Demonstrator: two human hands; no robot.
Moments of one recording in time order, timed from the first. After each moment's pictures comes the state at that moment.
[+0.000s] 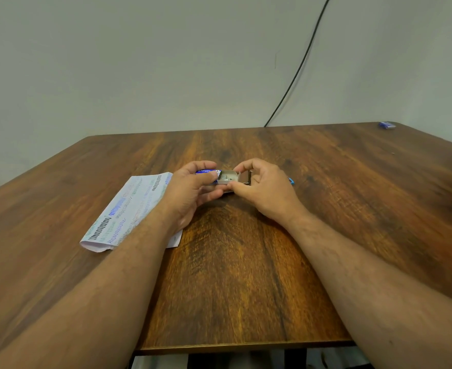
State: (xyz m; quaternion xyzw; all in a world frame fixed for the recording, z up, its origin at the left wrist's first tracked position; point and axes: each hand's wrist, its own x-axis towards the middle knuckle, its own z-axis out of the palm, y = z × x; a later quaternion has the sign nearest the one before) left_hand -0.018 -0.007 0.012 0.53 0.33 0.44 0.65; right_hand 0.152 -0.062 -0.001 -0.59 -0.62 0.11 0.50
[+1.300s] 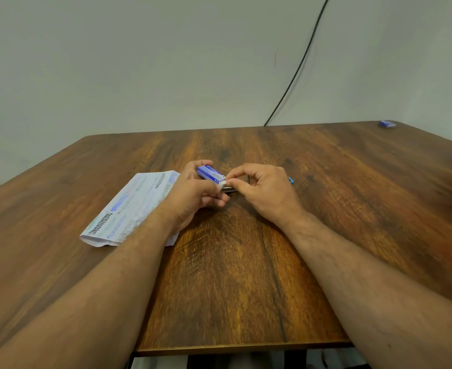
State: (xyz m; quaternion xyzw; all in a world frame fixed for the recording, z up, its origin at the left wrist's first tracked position) left_hand -0.019 -0.004 0.006 0.58 0.30 0.40 0.64; right_hand 0.151 -0.060 -0.005 -0.56 -0.66 0.03 0.50
